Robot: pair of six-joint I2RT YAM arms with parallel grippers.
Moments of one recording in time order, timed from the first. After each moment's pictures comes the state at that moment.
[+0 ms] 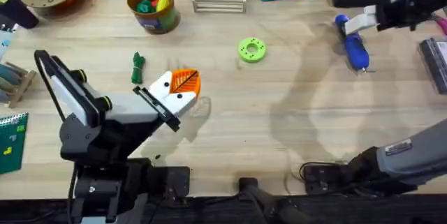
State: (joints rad) left arm 0.02 0.01 0.01 -0.08 0.76 -0.04; right arm -0.39 1.87 1.47 -0.83 -0.18 -0.51
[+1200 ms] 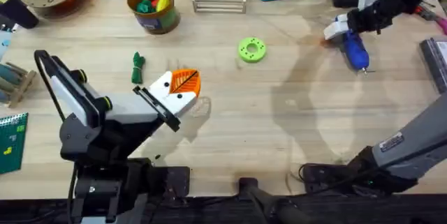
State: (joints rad) left arm 0.02 0.01 0.01 -0.08 0.76 -0.03; right arm -0.29 2.04 1.49 -0.70 -0.12 -0.45
